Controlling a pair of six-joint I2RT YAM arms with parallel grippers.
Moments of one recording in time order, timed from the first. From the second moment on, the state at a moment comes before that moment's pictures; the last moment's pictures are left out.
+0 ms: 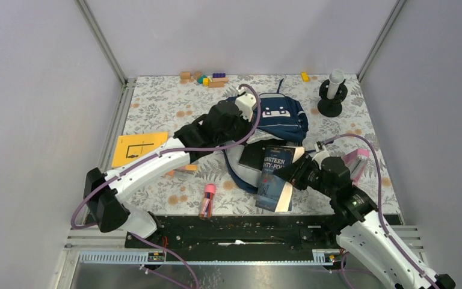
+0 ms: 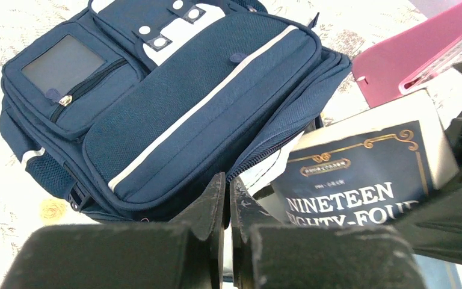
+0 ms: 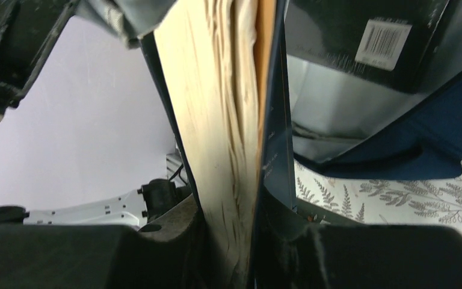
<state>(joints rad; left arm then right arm) -0.89 1.46 1.36 -0.36 -0.06 -0.18 0.54 0.49 0.49 -0.41 -0.24 1.10</state>
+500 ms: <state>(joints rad) -0.84 1.45 1.33 -0.32 0.05 -0.24 0.57 0.79 0.43 0.01 -0.08 1.15</state>
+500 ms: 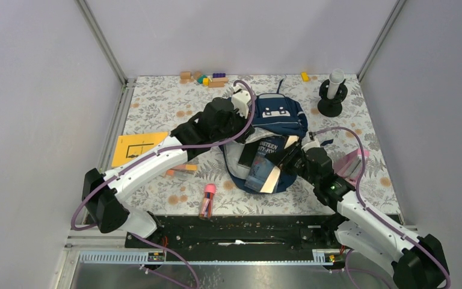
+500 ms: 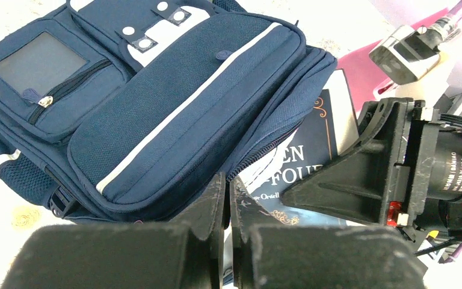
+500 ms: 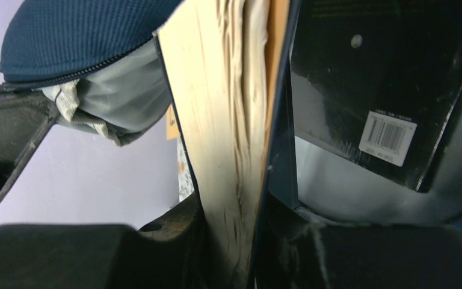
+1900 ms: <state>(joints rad) -0.84 1.45 1.33 -0.31 0.05 -0.24 0.67 1.07 0.43 0.34 0.39 0.88</state>
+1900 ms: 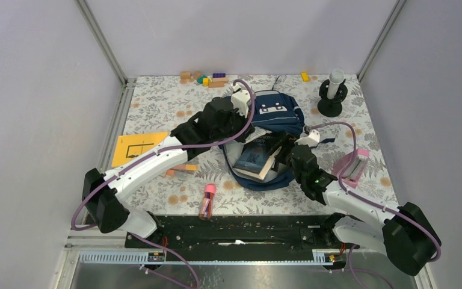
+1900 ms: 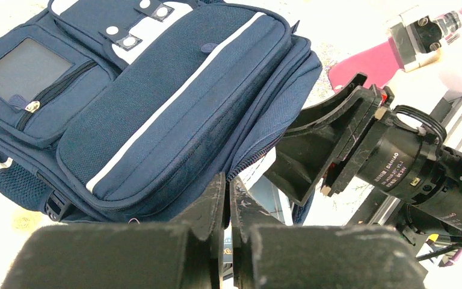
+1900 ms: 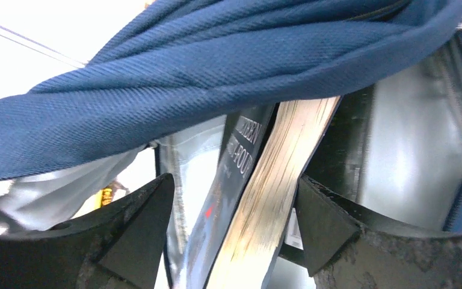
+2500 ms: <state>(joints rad) -0.84 1.45 1.33 -0.31 0.05 -0.24 0.67 0.85 0.39 -0.02 0.43 0.77</state>
